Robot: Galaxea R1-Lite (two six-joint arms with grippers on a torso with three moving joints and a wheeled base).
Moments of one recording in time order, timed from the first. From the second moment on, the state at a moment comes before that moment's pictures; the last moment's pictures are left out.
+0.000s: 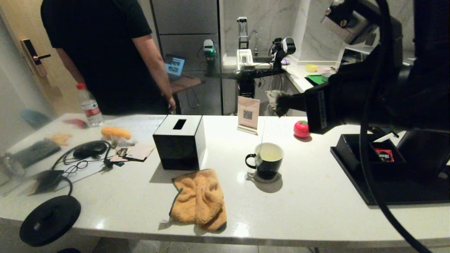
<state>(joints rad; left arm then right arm) 0.00 0.00 -0.01 0.01 -0.02 0.03 0.81 1.52 -1.42 0.18 -0.18 0.01</state>
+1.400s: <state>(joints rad) -0.04 0.57 -0.40 -0.04 -0.28 0.03 0.83 1.55 -1.42 0.08 -0.19 0.02</state>
